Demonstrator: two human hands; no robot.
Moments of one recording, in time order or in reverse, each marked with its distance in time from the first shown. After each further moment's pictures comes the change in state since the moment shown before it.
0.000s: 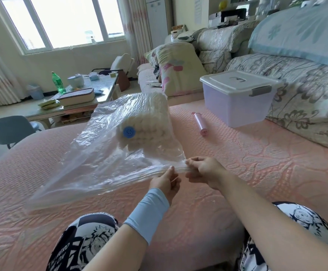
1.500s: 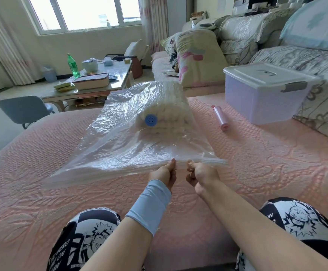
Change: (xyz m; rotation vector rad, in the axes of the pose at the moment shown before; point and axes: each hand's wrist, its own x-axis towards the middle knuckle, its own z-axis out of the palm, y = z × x) left_hand 0.030 0.028 -0.053 -0.118 0.157 0.069; right_hand 0.010 0.027 0.098 0.424 0.248 0.130
